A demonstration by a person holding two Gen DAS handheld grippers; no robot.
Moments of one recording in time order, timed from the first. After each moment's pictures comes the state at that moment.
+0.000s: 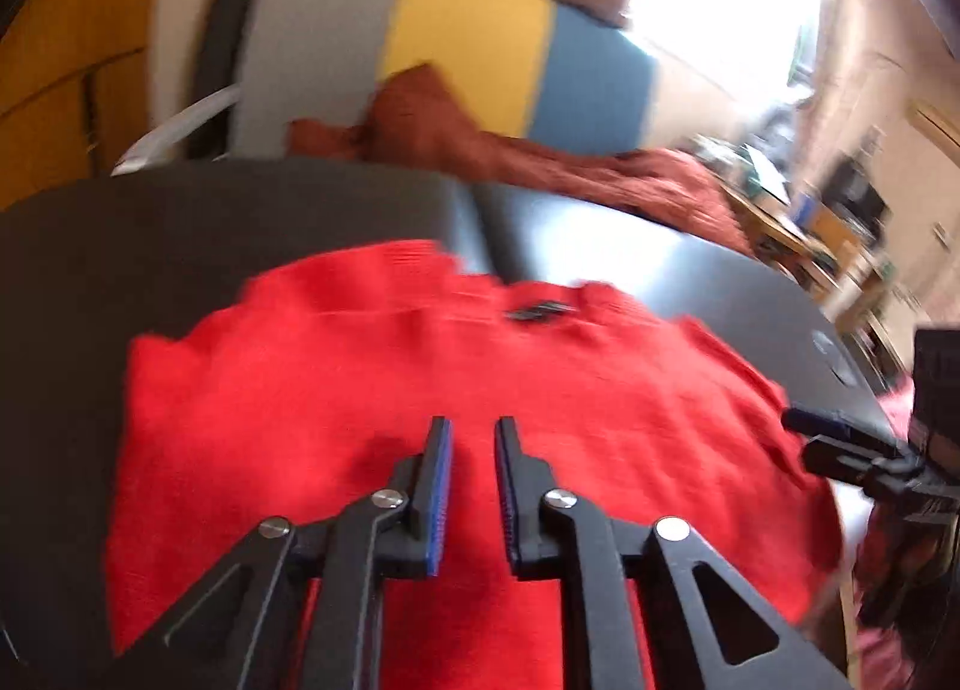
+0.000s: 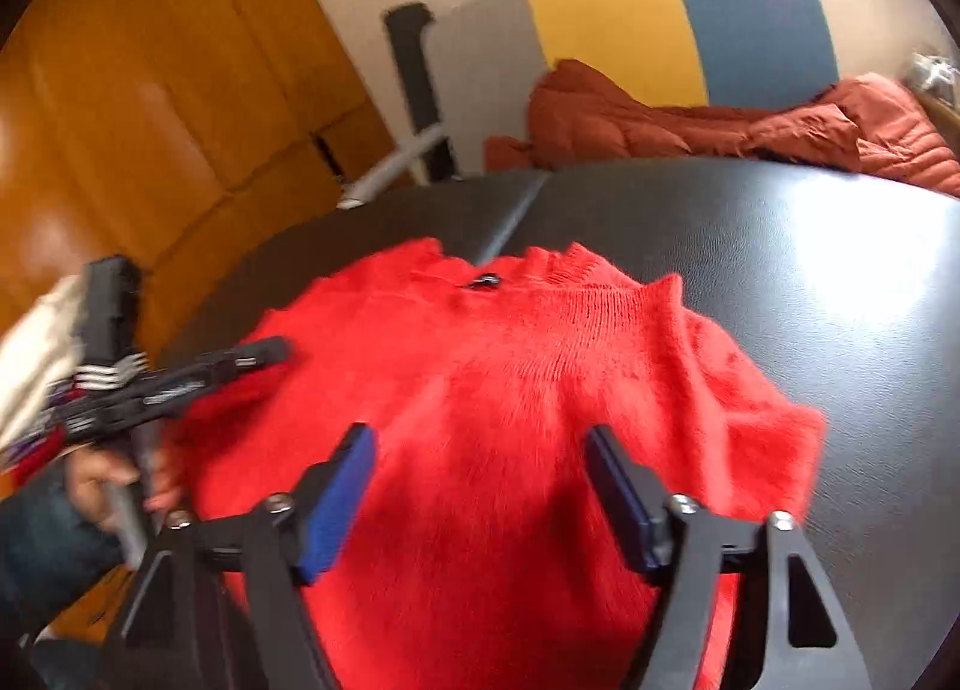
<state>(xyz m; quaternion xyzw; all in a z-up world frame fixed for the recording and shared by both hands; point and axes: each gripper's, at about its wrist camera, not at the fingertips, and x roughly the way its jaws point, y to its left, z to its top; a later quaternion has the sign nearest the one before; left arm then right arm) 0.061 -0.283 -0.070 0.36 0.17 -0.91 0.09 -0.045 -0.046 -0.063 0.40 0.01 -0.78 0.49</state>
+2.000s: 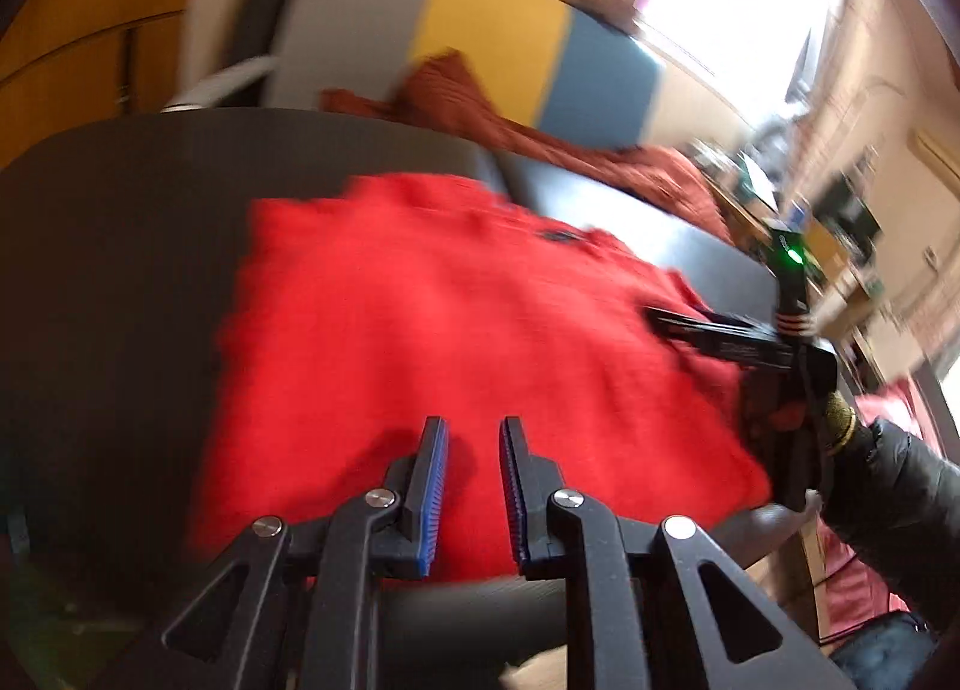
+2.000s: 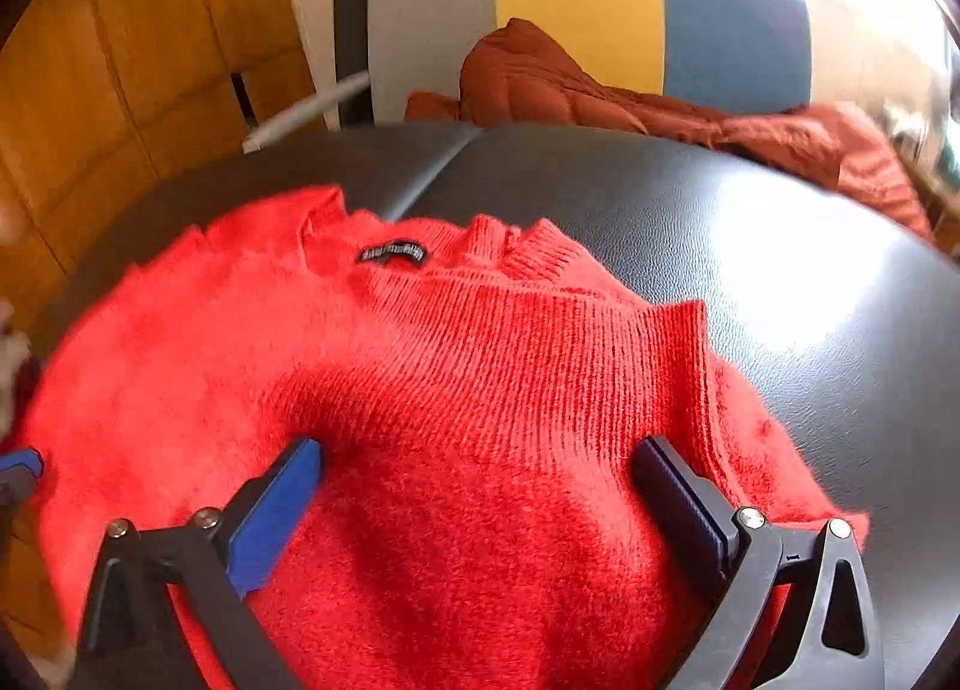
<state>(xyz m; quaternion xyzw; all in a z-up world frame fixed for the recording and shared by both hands) 0.203 -0.303 -0.074 0.36 0.23 -0.89 0.15 -0.086 -0.129 -0.109 0.41 0.12 -0.82 0.38</state>
